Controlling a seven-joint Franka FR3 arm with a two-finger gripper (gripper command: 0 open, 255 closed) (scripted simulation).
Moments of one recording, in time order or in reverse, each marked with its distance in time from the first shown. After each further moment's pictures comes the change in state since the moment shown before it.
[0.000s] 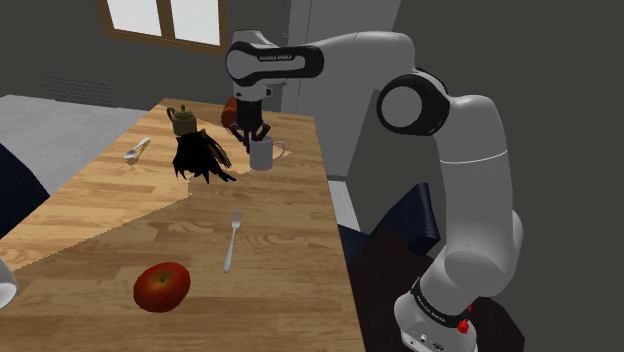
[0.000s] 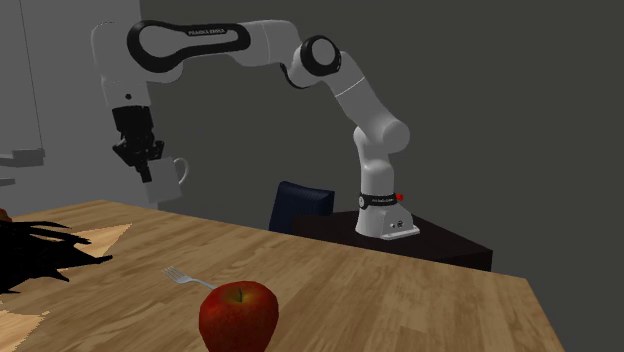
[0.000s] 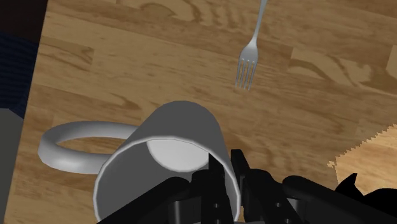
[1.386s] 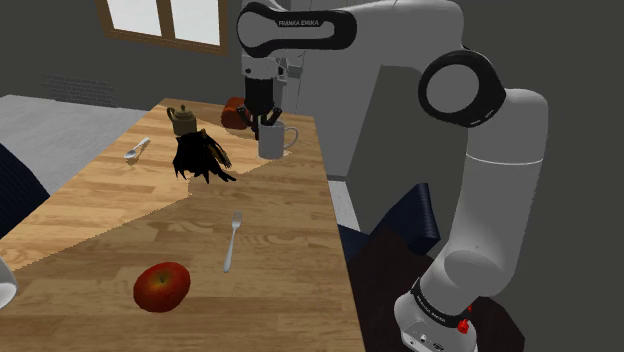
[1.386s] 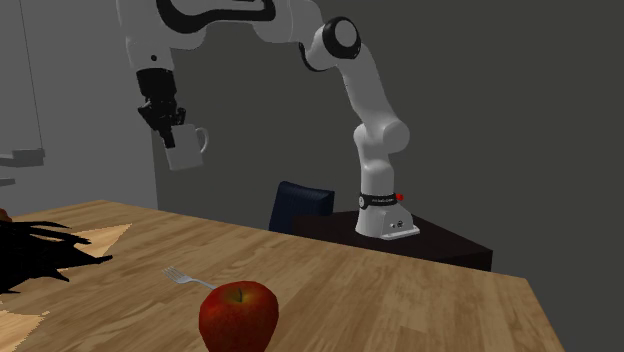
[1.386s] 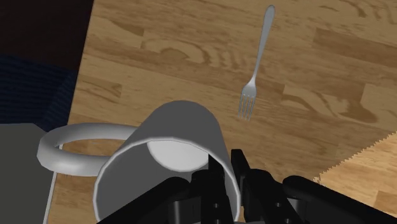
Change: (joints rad) arm -0.006 -0.244 0.018 -0.170 0.035 -0.070 0.021
